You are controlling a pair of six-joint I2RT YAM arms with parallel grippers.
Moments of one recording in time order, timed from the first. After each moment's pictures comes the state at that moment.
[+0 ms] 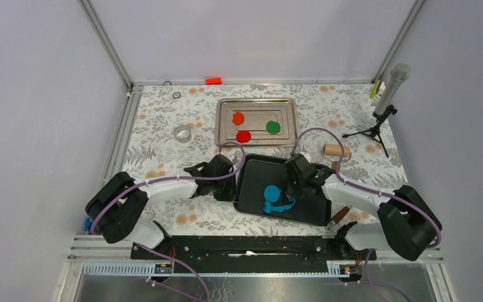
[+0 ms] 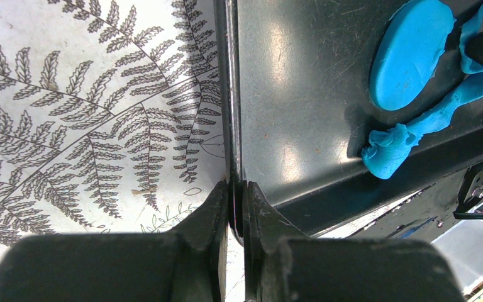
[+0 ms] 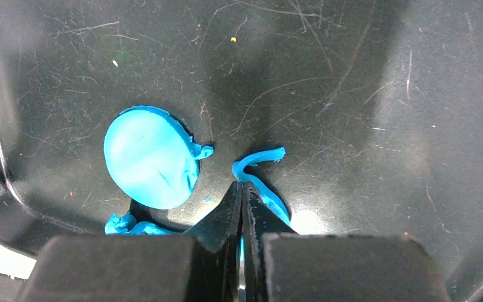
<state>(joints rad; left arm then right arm) -0.80 1.46 0.65 -0.22 0.19 -0.71 0.69 1.31 0.59 -0.38 0.10 0.69</state>
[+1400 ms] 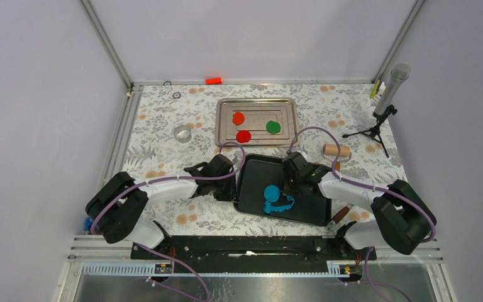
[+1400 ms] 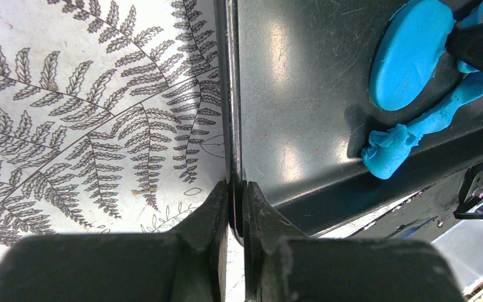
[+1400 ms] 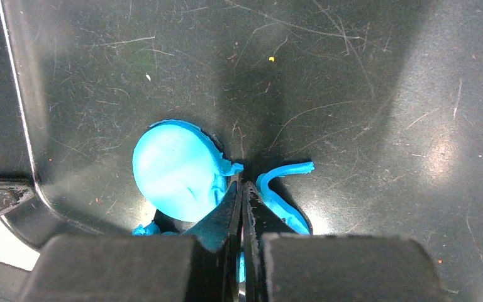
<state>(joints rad) -0.80 1.46 0.65 -0.22 0.19 -0.71 0.69 1.37 0.60 -0.31 0.04 0.69</state>
